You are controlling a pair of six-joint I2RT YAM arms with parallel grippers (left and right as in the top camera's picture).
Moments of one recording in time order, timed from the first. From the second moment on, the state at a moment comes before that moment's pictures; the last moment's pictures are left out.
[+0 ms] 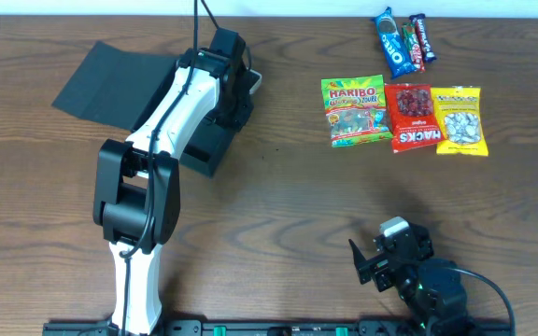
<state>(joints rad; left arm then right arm) -0.32 2.18 1.81 -1.02 0.09 0.24 0.37 0.01 0.16 -0.67 -0.01 -0.11</state>
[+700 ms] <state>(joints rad) -0.60 2.18 1.81 -1.20 -0.09 0.58 0.37 0.01 0.16 -0.67 -0.01 -0.11</state>
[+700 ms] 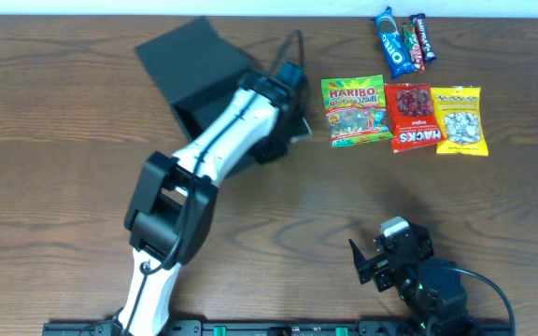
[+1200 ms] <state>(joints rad) -0.83 2.18 1.80 -1.24 -0.20 0.62 0.37 0.01 0.16 -0.67 -0.01 -0.11</state>
